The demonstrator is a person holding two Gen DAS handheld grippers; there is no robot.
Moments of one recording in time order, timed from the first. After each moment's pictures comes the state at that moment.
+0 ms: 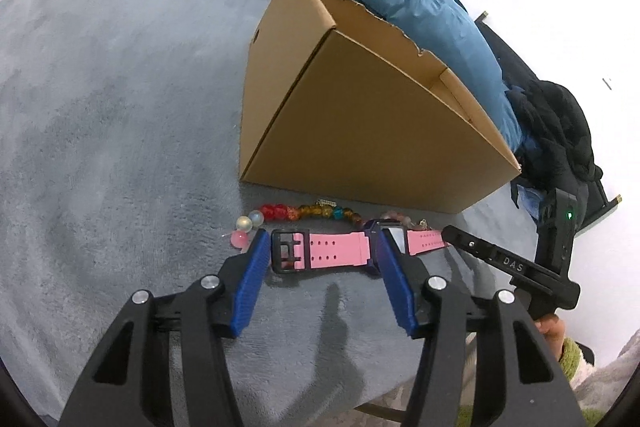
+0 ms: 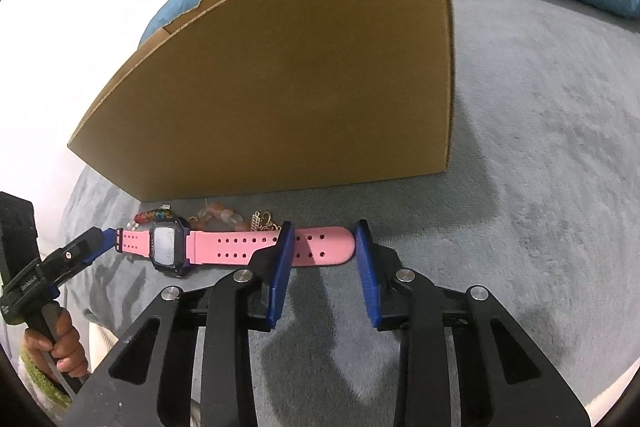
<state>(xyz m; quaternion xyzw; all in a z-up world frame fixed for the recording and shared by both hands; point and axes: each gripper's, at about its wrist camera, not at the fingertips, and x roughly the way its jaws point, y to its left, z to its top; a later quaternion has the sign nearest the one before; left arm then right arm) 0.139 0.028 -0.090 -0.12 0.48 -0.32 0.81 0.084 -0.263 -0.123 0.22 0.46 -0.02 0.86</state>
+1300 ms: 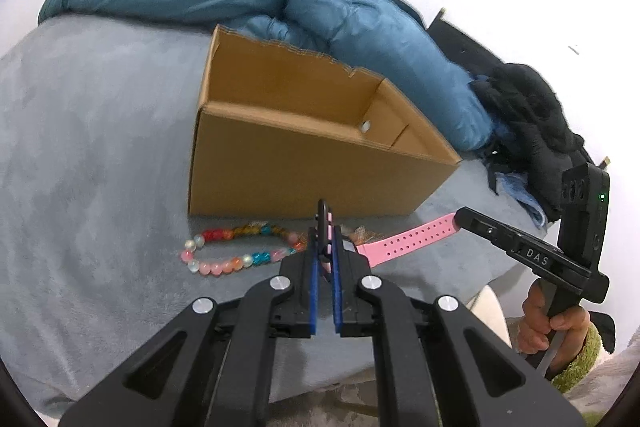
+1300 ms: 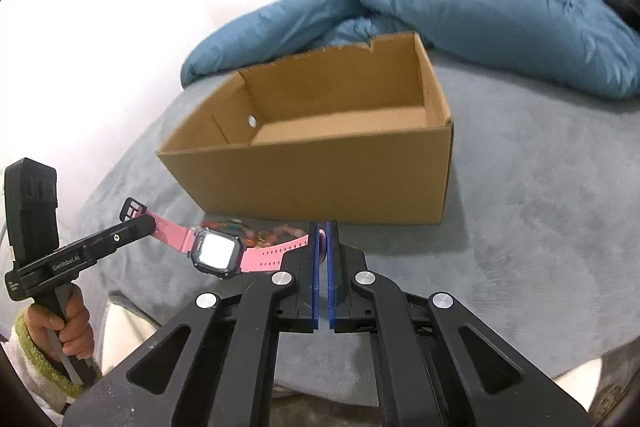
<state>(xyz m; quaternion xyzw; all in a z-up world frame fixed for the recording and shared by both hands) 0.091 0.006 -0.020 -0.07 0.41 -0.37 0.83 0.008 -0.259 -0.026 0.16 0.37 0.01 0.91</state>
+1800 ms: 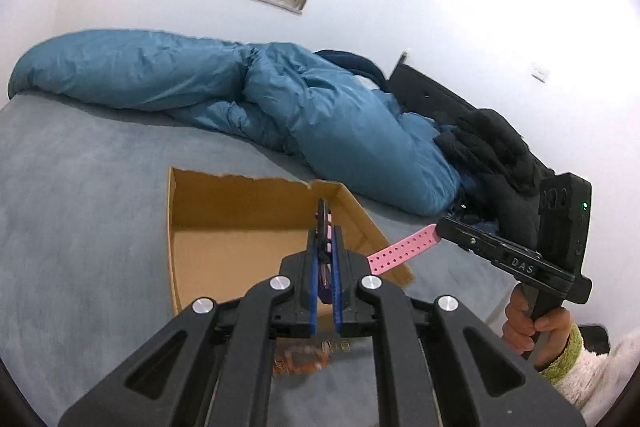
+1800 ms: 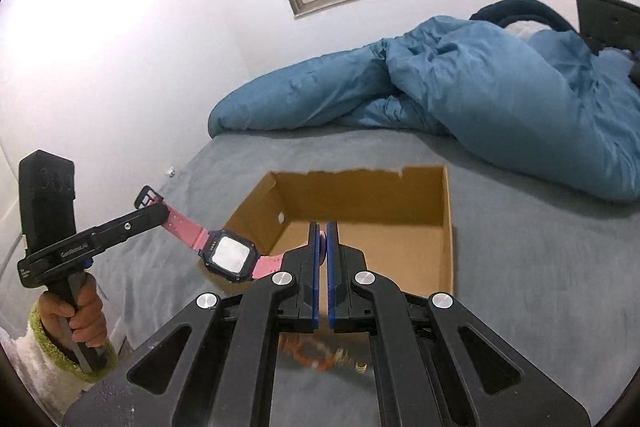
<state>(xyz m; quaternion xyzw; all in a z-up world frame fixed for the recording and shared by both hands) 0.179 -0.021 0.075 -0.09 0.34 -0.41 0.84 0.085 -0.293 0.067 0.14 0.31 0.05 0.94</state>
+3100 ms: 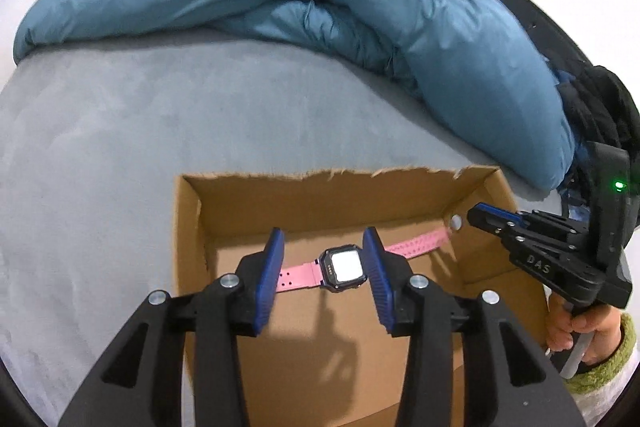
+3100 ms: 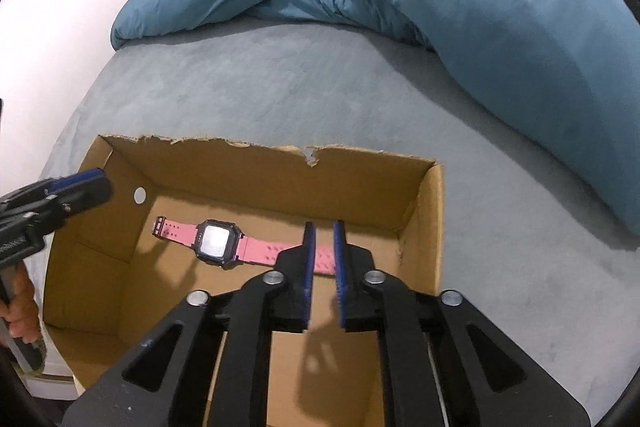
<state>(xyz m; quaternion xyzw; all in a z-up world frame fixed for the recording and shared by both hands) 0.348 -0.117 -0.013 0.02 0.50 -0.29 0.81 0.284 -0.331 -0.046 0.09 0.51 -0.04 0.85</state>
